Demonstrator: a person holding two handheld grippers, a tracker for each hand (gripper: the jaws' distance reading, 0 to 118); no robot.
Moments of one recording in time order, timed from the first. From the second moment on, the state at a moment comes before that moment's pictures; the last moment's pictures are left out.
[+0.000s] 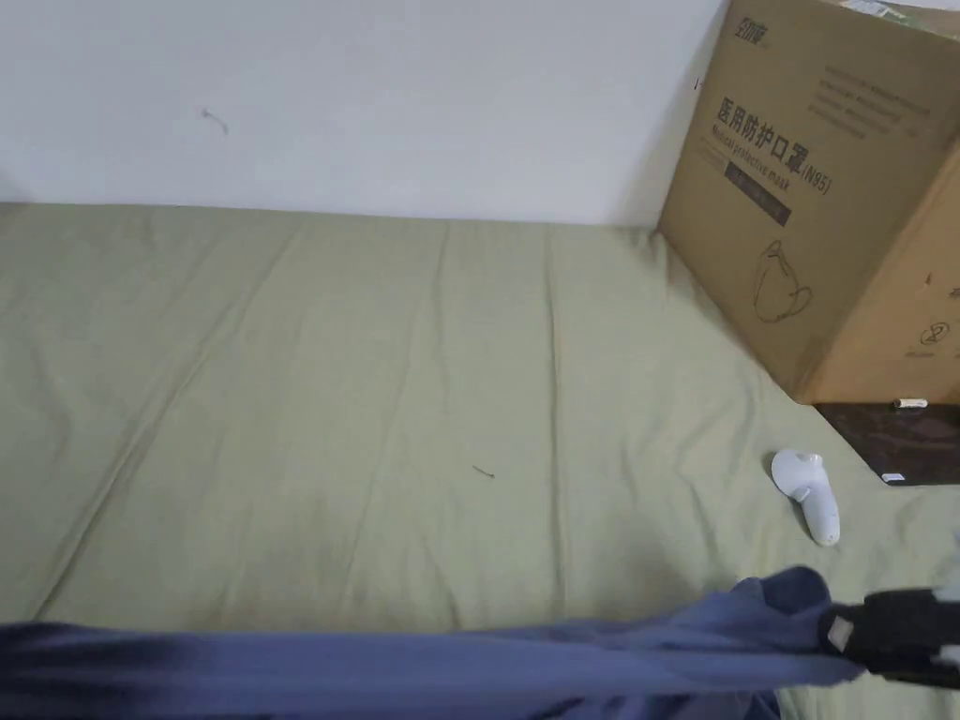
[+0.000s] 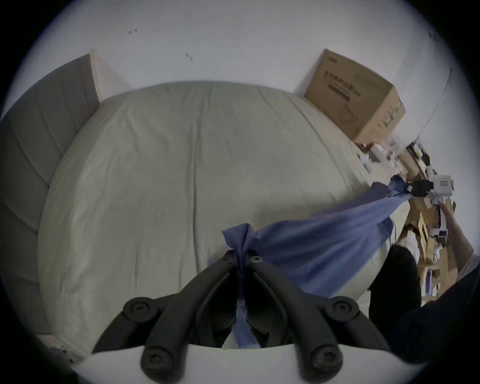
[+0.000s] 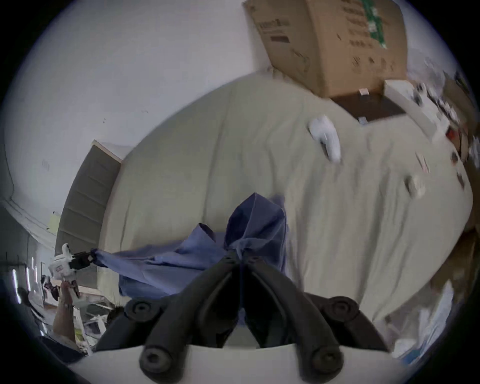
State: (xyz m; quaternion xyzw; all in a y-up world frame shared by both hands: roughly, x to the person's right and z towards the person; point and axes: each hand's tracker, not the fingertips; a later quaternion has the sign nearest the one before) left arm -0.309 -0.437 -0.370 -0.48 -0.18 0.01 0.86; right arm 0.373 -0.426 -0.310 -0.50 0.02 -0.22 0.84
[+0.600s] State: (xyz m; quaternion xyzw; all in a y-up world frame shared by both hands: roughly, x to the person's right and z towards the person) left arm -0.283 -0.452 -0.326 -0.46 -0.12 0.08 0.88; right arm 0.299 -0.437 -0.304 -0.46 -0.04 -0.09 0.88
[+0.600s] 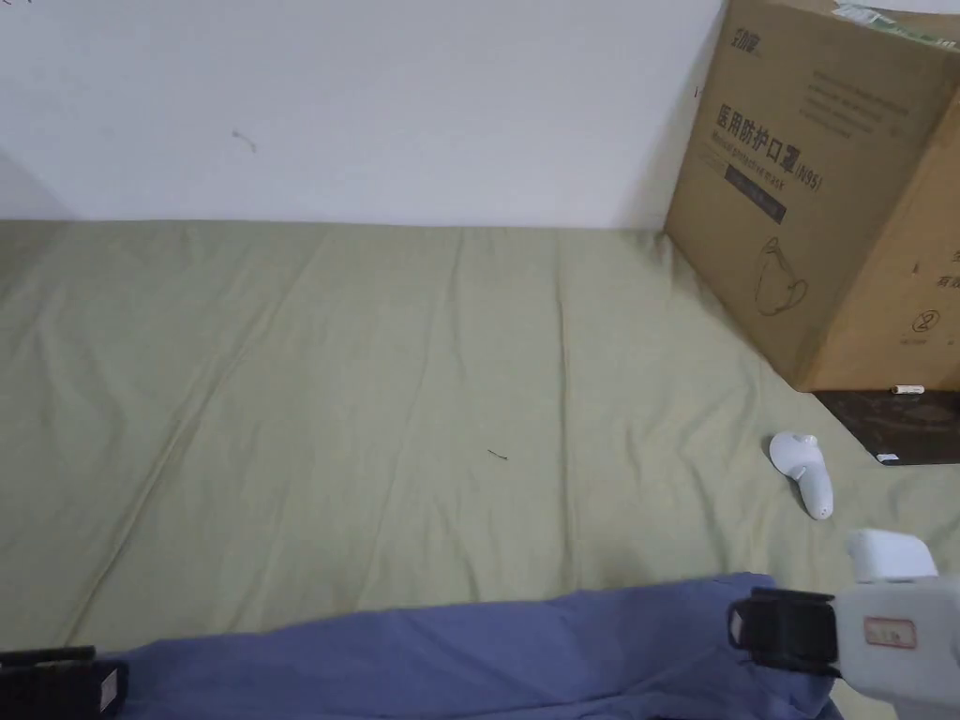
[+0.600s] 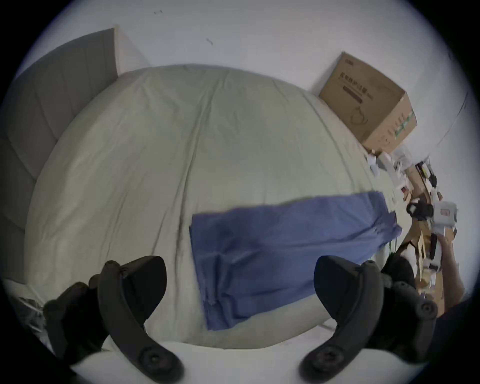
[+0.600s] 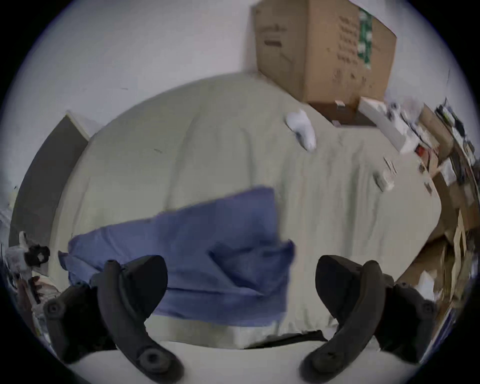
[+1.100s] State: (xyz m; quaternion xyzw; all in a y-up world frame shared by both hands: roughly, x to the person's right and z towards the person) left arm -0.167 -0.455 -0.335 -0.38 -0.03 -0.01 0.92; right arm 0.181 -0.443 -0.344 -0.43 -0.01 -0.02 0.90
